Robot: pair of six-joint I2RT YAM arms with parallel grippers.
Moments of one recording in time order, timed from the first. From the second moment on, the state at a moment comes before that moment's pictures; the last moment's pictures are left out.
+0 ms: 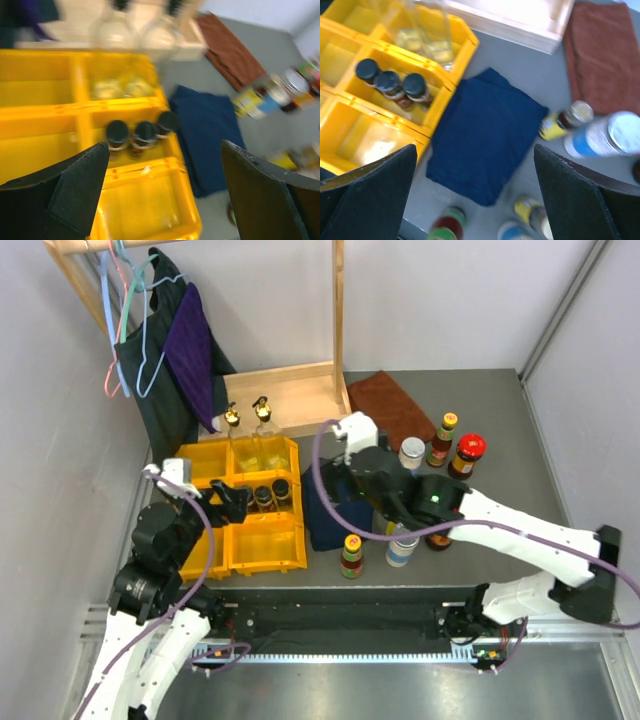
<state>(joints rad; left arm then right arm) -0.32 0.38 0.75 -0.57 -0.12 -0.39 1.13 1.35 1.35 -0.50 0.55 0.24</state>
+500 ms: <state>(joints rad) -0.32 0.48 0.70 -0.43 0.62 -0.37 1.08 0.86 1.12 -0.59 0.62 0.35</state>
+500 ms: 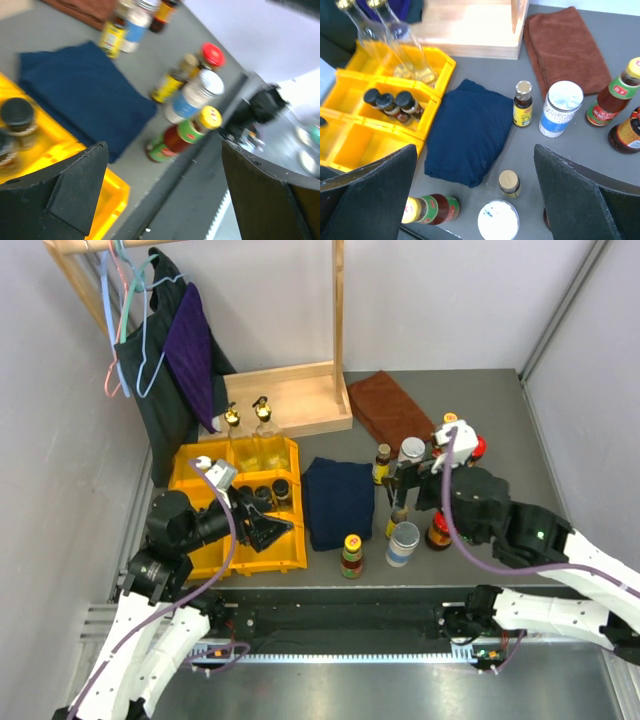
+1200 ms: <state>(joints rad) -0.85 0.62 0.57 -0.23 0.41 -0.42 1.08 0.80 1.10 -0.64 0.65 0.39</state>
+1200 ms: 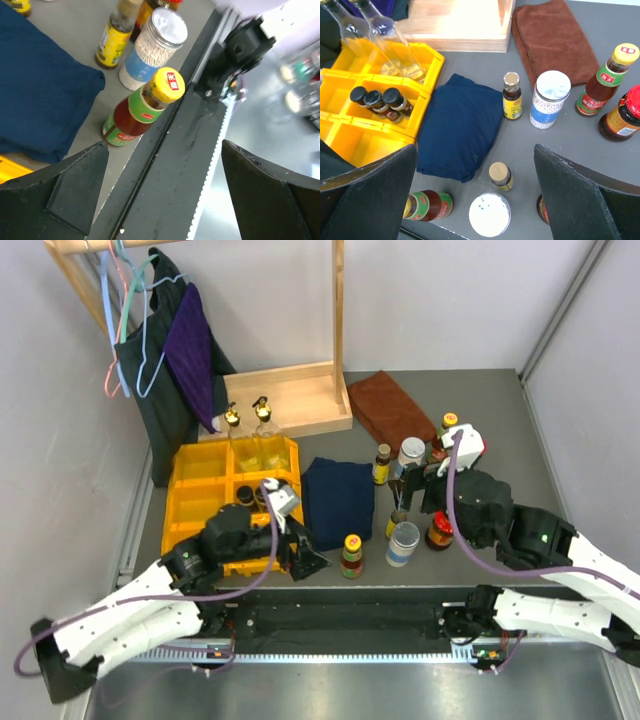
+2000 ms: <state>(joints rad) -1.33 0.91 0.51 0.15 -0.32 -0.23 1.06 0.81 1.10 -0.64 0.67 0.39</state>
